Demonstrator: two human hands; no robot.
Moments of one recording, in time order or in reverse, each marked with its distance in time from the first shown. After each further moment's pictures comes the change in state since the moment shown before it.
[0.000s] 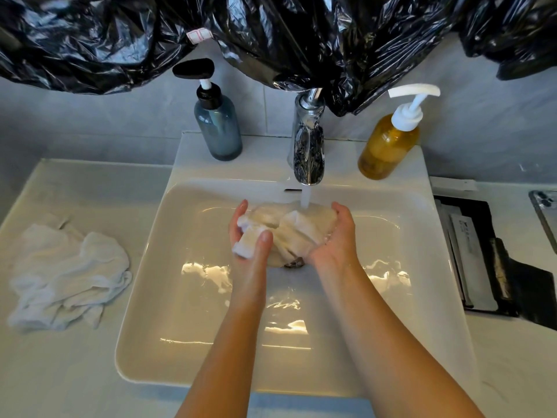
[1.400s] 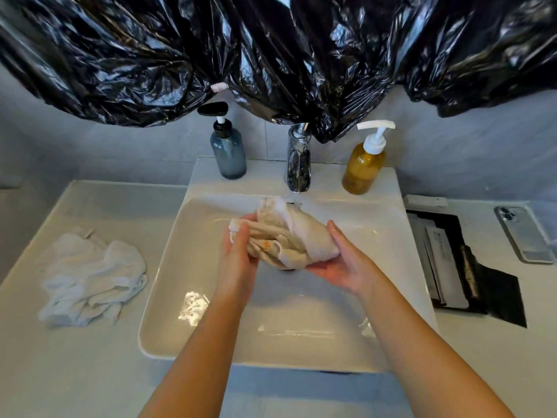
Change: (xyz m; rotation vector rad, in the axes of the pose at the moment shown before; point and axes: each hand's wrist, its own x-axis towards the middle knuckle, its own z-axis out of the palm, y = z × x) left_hand -0.012 0.055 0.001 -0.064 0.036 -0.100; right_hand -0.041 -0.030 -0.059 -0.479 -0.395 -0.013
